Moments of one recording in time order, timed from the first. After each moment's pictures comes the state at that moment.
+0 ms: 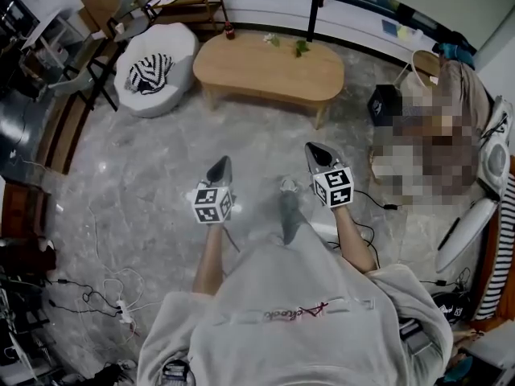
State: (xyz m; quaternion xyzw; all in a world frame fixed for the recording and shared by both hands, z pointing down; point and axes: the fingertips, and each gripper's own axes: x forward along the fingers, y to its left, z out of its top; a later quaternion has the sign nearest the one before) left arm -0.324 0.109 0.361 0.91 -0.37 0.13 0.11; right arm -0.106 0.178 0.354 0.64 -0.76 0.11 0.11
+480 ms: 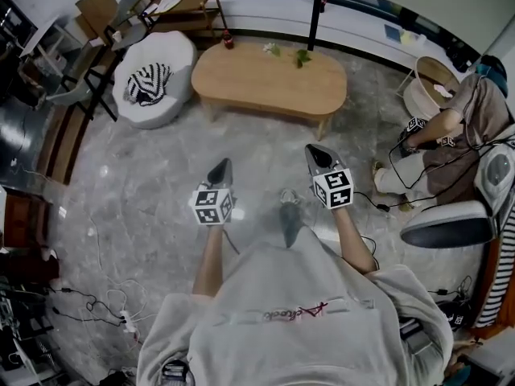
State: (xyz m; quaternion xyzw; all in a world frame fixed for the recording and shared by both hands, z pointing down) left arm -0.272 0.024 0.363 0.91 -0.36 0.14 0.11; right arm -0.054 0.092 0.360 0.64 -0.76 0.12 0.10
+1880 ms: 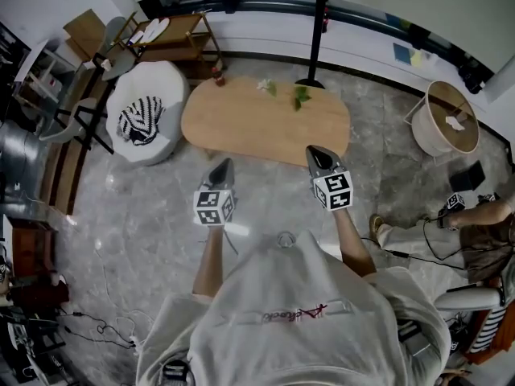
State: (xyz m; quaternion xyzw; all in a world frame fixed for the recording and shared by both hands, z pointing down) left arm -0.051 -0.275 0.339 0.92 -0.36 0.14 0.08; right arm 0.162 -0.205 0.351 0.64 -0.75 0.11 0.09
